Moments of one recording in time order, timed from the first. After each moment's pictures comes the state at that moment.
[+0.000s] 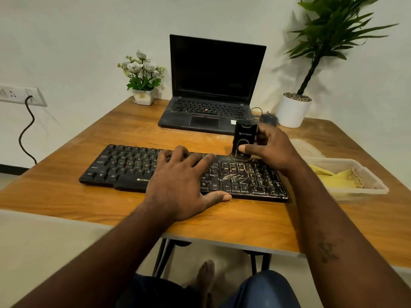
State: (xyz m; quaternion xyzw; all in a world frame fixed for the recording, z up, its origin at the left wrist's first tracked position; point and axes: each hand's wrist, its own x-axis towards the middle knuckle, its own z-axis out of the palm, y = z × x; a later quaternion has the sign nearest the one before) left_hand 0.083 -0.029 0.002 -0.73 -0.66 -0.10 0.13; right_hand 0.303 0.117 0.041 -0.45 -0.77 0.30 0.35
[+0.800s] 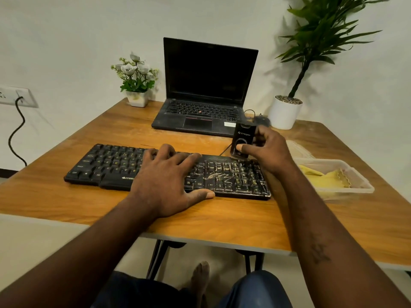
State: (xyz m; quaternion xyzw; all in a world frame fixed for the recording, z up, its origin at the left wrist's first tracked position) left_hand 0.066 -0.028 0.006 -0.73 -0.65 -0.12 0.14; right_hand 0.310 0.115 0.033 -0.47 -0.74 0.26 0.41
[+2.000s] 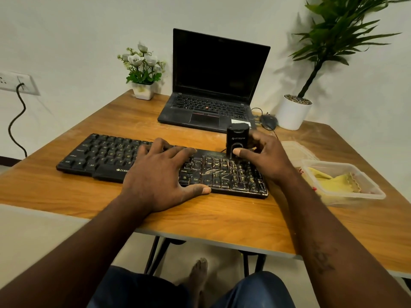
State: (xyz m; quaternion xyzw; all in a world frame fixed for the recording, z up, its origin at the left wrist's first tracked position) left_hand 0.041 -0.031 0.004 -0.71 -0.68 -0.14 0.11; right_hand 0.293 0.113 0.019 -0.41 -0.78 0.30 0.37
